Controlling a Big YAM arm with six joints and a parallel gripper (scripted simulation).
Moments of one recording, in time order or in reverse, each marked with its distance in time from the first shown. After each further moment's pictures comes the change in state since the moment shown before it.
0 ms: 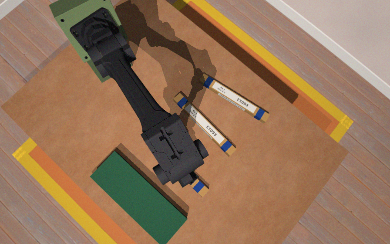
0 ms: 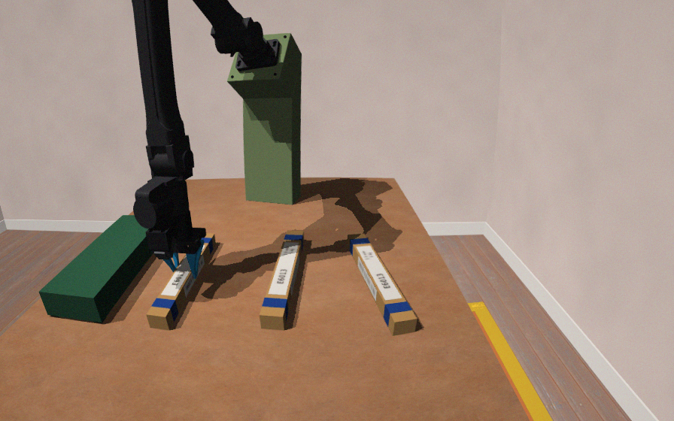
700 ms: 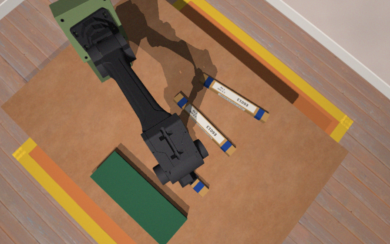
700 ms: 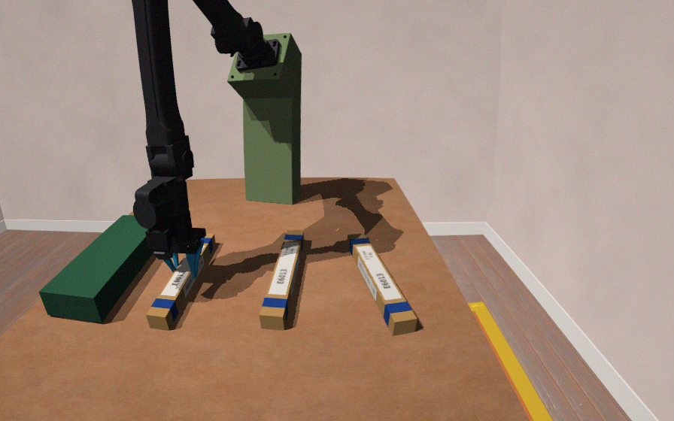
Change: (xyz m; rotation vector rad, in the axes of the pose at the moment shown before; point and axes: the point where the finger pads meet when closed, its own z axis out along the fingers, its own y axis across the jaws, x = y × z) arm -0.001 0.000 0.000 0.000 -0.001 0.000
